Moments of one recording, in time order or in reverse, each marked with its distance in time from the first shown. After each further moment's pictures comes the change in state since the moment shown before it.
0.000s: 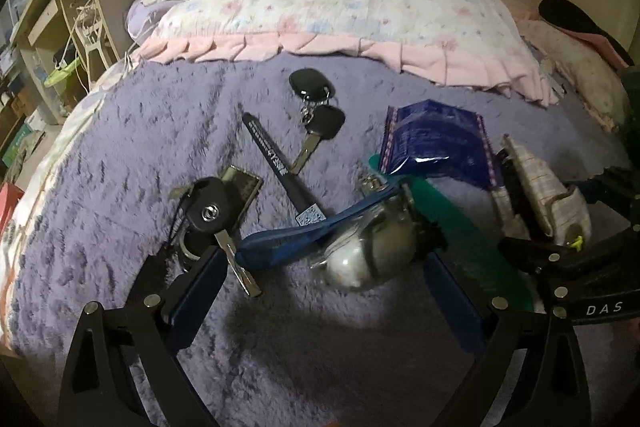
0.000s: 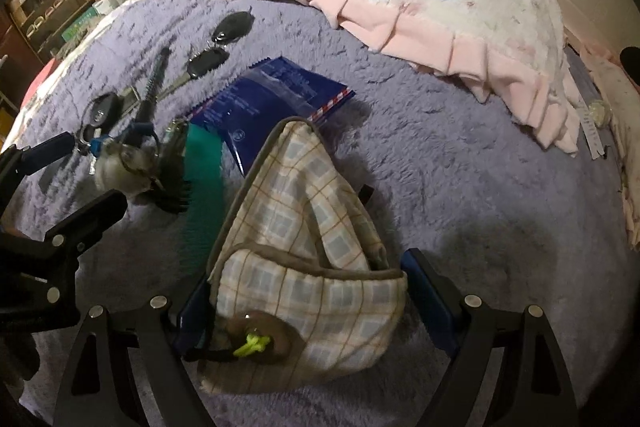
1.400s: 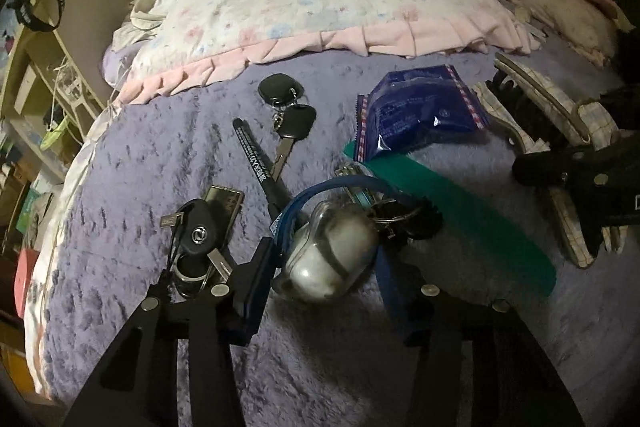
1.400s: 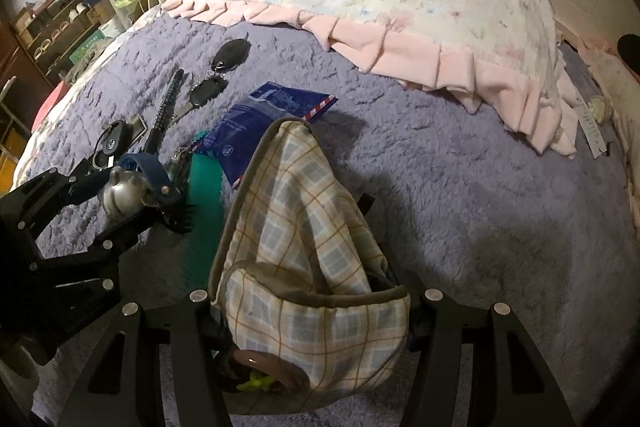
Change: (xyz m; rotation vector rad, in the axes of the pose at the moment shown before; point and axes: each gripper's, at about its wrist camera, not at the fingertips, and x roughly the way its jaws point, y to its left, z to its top) left arm 0.000 -0.024 -0.004 0.209 -0.012 0.056; right arm -0.018 -0.014 0.003 0.045 -0.067 0.072
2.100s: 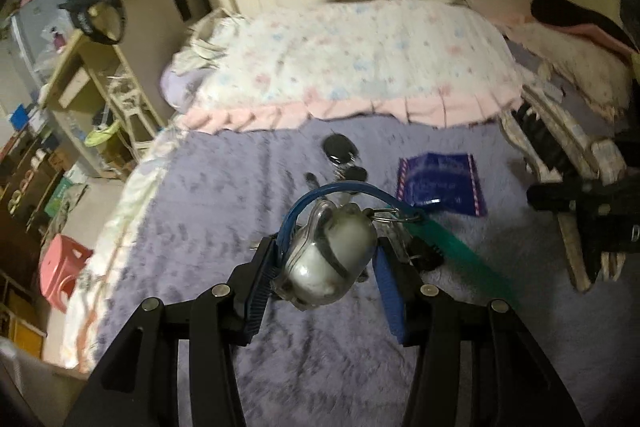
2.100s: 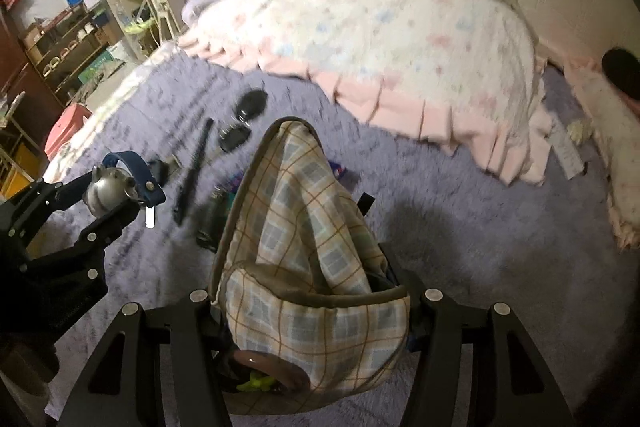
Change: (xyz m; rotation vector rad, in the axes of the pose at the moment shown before) left arm -0.096 0.022 0.021 -0.098 -0.089 0.135; right arm -0.069 0.012 0.014 -0.002 -0.090 0.038
